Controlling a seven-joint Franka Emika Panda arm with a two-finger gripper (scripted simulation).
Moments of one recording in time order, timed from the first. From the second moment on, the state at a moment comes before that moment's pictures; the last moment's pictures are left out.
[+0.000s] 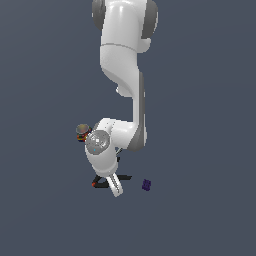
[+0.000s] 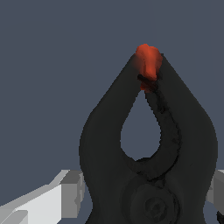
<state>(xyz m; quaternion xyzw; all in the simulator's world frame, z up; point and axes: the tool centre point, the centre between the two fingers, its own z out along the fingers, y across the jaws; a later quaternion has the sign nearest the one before) 0.109 -0.082 0.020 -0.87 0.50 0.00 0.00</state>
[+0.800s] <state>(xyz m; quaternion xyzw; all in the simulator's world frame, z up) 0.084 -0.099 0.080 -0.87 0.50 0.00 0.00</state>
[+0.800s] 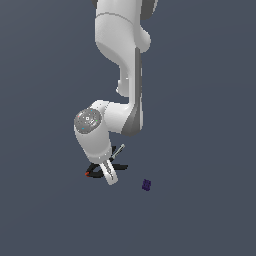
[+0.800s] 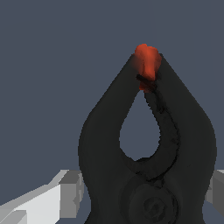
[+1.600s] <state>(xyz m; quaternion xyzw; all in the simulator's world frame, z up) 0.023 -0.146 0.239 -0.87 0.50 0.00 0.00</state>
